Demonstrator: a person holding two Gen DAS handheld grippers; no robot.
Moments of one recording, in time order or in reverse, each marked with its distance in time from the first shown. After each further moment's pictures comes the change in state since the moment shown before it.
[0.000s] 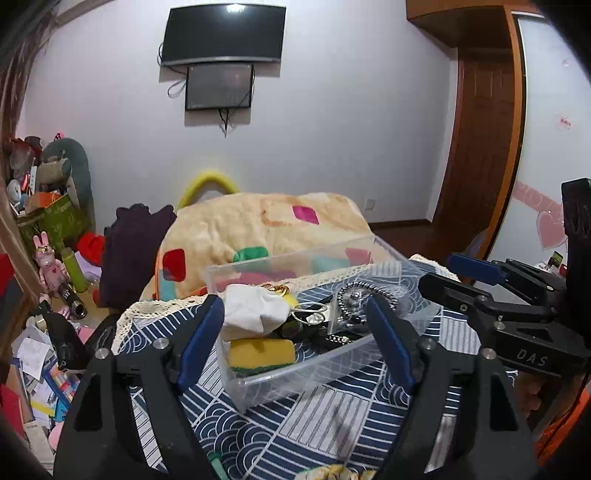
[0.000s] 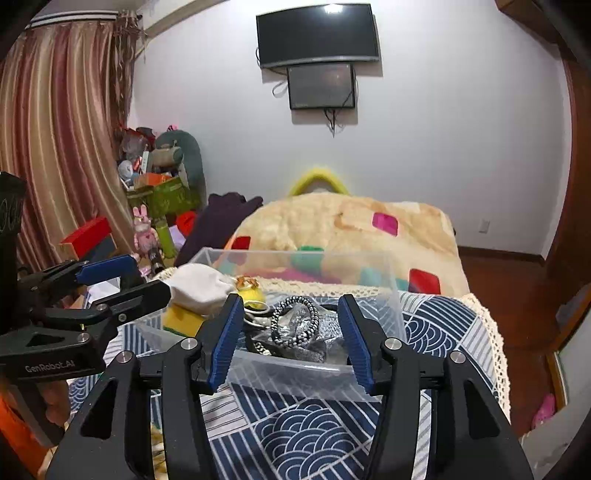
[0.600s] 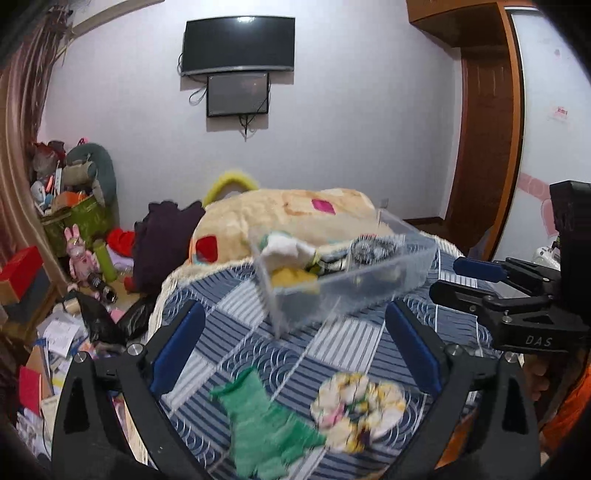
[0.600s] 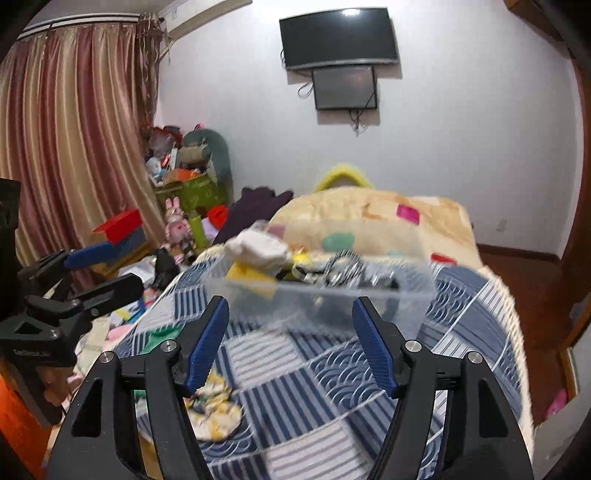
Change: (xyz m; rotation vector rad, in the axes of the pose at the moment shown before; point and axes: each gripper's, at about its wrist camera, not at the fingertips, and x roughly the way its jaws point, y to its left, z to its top) left arm -0.079 0.008 -0.066 0.011 -0.008 0.081; right arm -0.035 0.031 -0.047 -0.011 0.015 0.097
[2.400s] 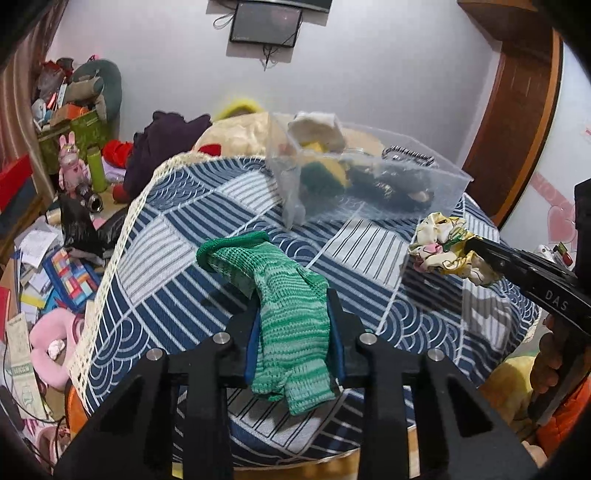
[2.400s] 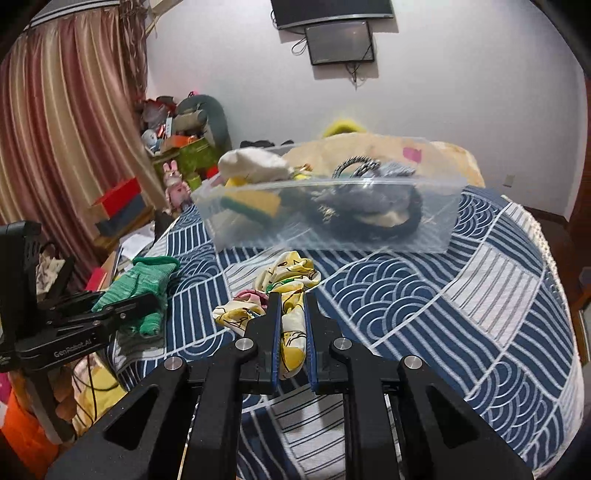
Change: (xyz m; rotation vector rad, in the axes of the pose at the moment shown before) left arm 0.044 0.023 -0.073 -0.166 0.206 -0.043; right arm 0.018 0.003 -0.055 0.062 0.122 0.006
